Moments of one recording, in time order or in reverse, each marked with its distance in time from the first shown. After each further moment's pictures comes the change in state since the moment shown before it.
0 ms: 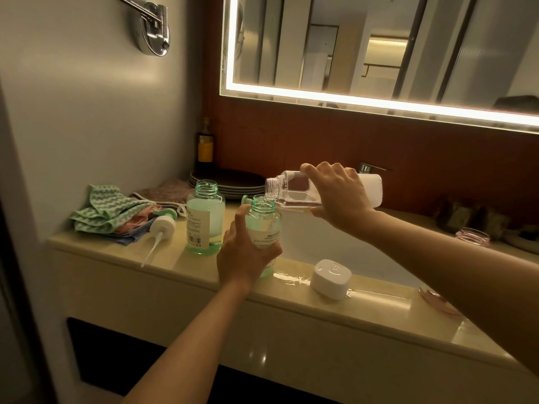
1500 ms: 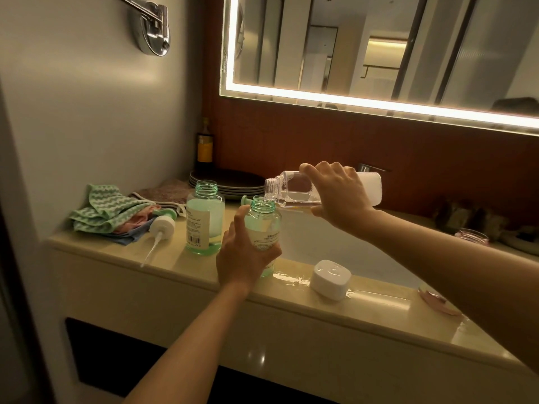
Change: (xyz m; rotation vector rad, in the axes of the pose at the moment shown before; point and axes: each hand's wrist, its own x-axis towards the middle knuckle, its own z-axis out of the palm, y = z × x) left_hand -0.002 -0.002 0.001 0.002 0.028 0.016; right_hand 0.002 0.000 -0.001 -0.006 0.003 -0.014
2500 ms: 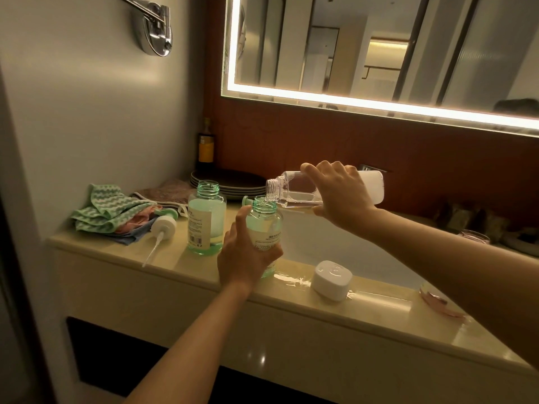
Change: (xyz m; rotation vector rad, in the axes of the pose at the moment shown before) left_hand 0.000 0.001 -0.001 -0.011 -0.015 -0.007; right_hand 0.002 0.002 0.001 -0.026 0.000 -0.023
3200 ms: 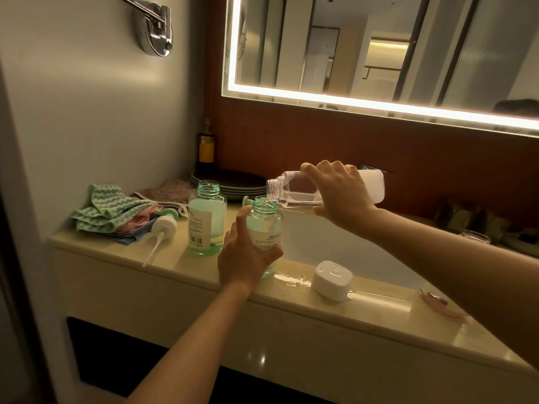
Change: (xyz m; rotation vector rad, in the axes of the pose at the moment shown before) left_hand 0.000 0.000 0.000 0.000 -0.009 -0.003; right_hand 0.001 0.000 0.001 -0.003 0.014 -0.003
